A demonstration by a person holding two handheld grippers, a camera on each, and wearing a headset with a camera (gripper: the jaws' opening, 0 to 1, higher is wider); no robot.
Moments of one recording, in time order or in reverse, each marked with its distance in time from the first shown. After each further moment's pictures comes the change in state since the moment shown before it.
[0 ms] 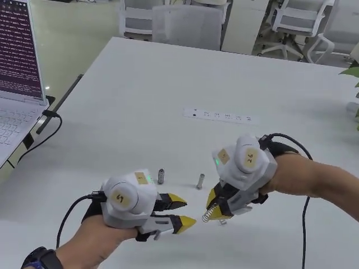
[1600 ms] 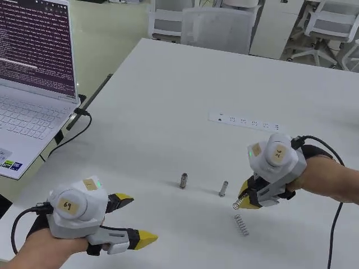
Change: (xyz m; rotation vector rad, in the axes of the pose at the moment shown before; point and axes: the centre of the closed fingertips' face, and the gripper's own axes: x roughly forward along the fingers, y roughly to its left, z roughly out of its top) left arm -0.104 0.057 -0.064 -0.169 0.079 0.250; right arm -0.004 -0.069 -0.035 0.130 0.035 -0.099
